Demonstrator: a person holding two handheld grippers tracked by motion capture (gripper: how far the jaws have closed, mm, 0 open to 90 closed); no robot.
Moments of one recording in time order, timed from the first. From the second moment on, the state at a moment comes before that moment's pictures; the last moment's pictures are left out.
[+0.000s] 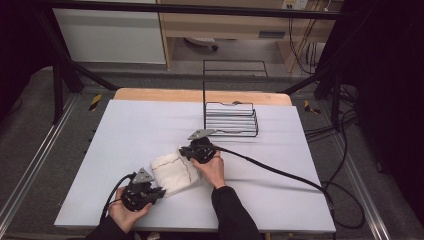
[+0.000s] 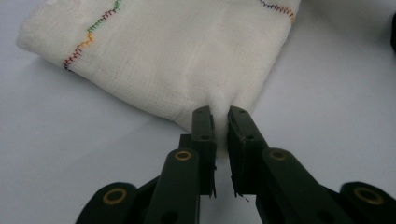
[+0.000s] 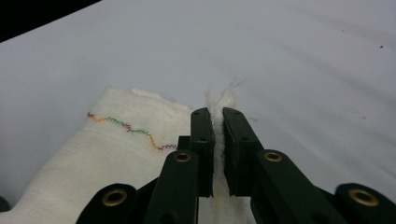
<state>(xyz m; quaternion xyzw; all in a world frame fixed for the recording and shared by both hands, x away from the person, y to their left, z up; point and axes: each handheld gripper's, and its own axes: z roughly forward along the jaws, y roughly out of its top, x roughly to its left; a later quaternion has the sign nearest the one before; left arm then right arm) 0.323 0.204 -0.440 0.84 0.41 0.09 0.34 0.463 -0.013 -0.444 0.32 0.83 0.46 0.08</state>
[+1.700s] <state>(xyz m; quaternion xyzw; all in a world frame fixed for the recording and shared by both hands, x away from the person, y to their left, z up) 0.345 0.218 -0.436 0.85 0.37 0.10 0.34 0.405 -0.068 -0.433 0.38 0.80 0.45 0.12</state>
